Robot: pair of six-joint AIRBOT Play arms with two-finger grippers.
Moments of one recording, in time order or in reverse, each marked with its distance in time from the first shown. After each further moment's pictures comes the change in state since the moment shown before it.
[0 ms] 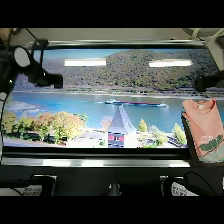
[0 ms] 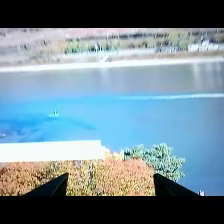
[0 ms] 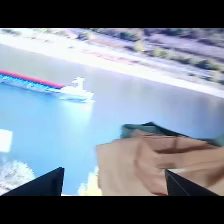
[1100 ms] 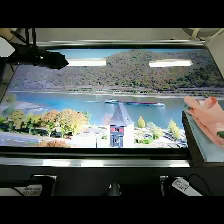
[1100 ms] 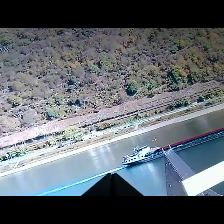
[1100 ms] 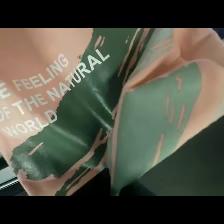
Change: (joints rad) left arm 0.056 -0.010 0.142 -0.479 0.272 0.298; right arm -0.678 0.129 -0.314 -0.014 0.352 0.093
